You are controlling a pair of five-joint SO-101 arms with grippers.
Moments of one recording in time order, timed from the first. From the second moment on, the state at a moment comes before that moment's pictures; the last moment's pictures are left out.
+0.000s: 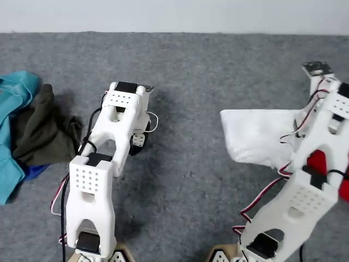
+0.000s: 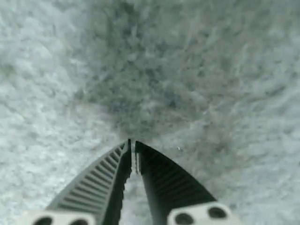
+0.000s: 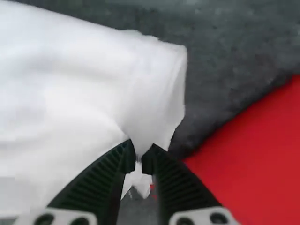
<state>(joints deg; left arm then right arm) 6.9 43.5 -22.8 98.9 4.7 28.1 32.5 -28.1 83.0 36.4</state>
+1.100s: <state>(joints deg) 6.9 43.5 -22.8 98.9 4.7 21.5 52.7 -42.7 90.3 36.4</state>
